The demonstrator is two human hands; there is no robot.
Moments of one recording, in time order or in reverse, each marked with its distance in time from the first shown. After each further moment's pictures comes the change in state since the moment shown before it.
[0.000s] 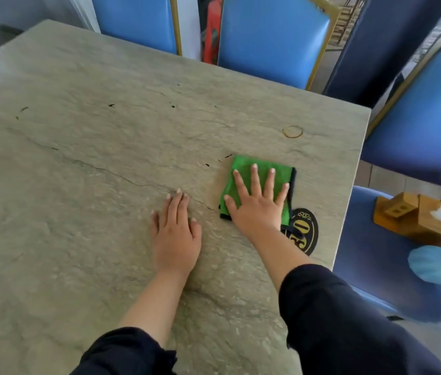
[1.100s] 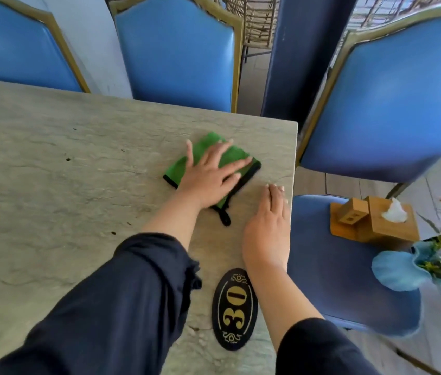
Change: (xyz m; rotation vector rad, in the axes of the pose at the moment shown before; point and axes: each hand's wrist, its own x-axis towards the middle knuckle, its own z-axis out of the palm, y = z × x) left_hand 0.213 0.223 0.083 0.176 -0.308 0.732; right_hand 0.052 0.144 -0.017 0.429 0.418 0.387
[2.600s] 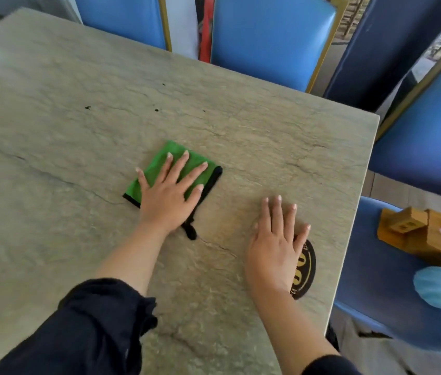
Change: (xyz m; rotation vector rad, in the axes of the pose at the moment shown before) left_hand -0.209 -0.098 0.006 -0.021 0.040 -0.511; right_hand -0.114 -0.063 0.024 -0.184 -0.193 -0.142
